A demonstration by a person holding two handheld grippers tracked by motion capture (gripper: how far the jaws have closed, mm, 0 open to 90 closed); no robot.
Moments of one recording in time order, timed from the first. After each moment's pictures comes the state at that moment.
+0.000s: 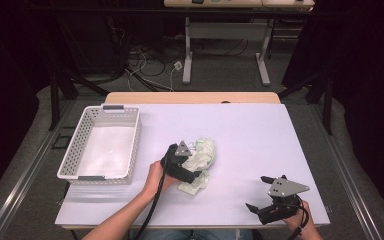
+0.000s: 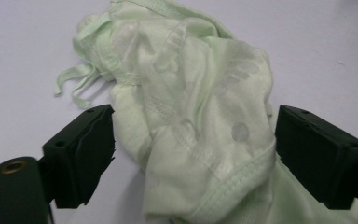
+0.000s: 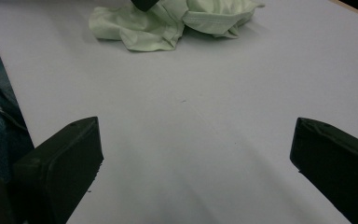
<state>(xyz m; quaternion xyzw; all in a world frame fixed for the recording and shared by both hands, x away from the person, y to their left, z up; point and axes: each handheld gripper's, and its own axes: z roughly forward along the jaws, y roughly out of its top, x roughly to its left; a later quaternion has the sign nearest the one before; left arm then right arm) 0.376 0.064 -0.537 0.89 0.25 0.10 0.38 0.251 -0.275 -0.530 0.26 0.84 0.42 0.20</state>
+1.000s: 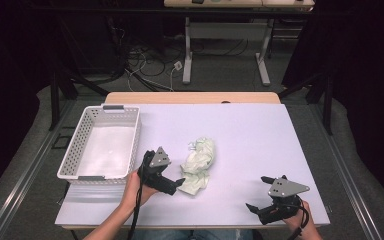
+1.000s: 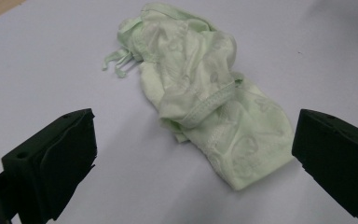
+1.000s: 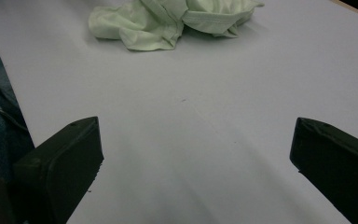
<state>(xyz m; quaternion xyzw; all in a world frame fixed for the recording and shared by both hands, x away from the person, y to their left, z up) 0.324 0.116 -0.504 0.87 0.26 0.15 0.39 0.250 -0.275 -0.530 0.27 0.84 0.42 0.20</state>
